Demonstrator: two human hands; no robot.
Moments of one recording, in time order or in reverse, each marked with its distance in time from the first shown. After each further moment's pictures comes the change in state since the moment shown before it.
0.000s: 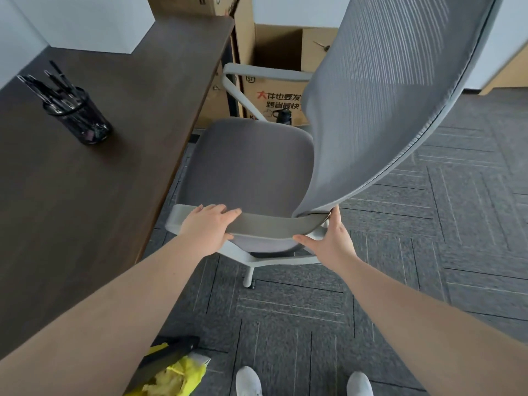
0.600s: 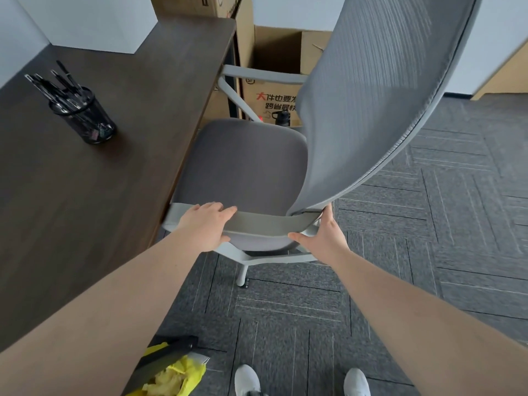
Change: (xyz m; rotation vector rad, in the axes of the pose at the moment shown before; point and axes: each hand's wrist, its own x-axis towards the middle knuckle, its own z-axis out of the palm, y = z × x) left_hand -0.007 -0.016 -0.008 0.034 -0.064 -0.001; right_hand -0.003 -0.027 0.008 -0.171 -0.045 0.056
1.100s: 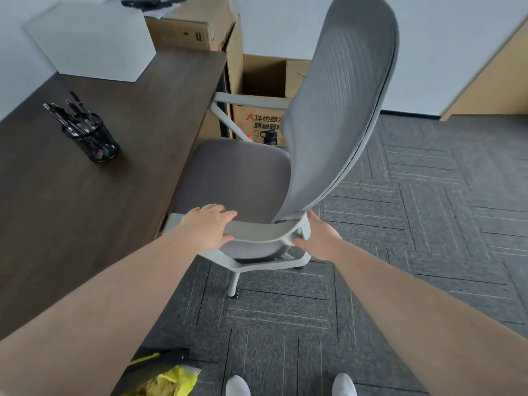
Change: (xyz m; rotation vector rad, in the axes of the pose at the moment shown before) left_hand -0.031 0.023 -0.051 -0.013 -0.002 0.039; right_hand -0.027 -0.017 -0.054 -0.323 -0.191 -0.038
